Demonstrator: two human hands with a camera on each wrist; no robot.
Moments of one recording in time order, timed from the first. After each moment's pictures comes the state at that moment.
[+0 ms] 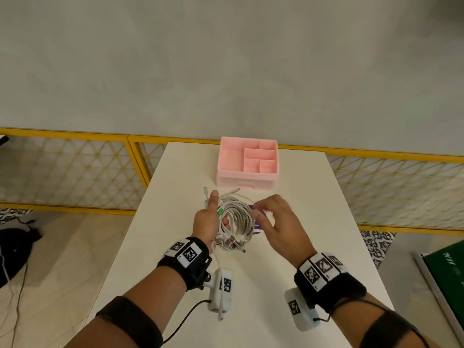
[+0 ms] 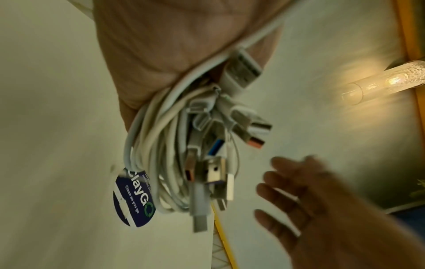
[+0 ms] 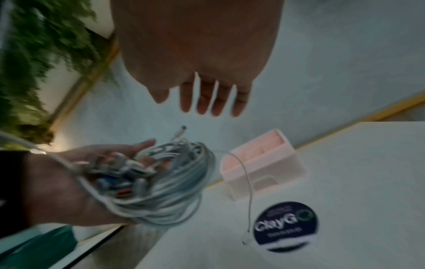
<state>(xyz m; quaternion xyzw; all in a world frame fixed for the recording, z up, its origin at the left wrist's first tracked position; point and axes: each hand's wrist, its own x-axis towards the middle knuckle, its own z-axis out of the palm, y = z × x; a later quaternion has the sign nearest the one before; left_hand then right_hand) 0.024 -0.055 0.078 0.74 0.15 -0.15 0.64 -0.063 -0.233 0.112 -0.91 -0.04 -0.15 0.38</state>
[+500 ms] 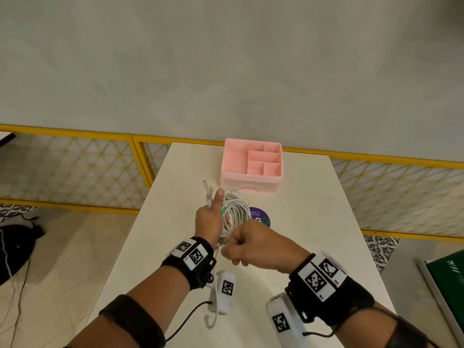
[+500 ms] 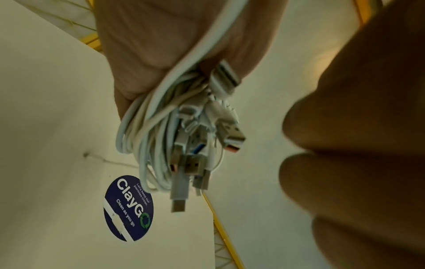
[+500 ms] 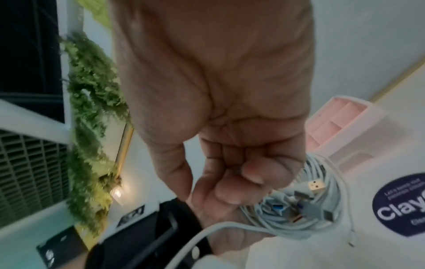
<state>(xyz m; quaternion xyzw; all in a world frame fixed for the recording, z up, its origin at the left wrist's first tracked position) 0.026 -0.058 0.077 0.72 0.13 -0.08 0.67 -0.069 -0.172 0.165 -0.85 -0.04 0.23 0.46</state>
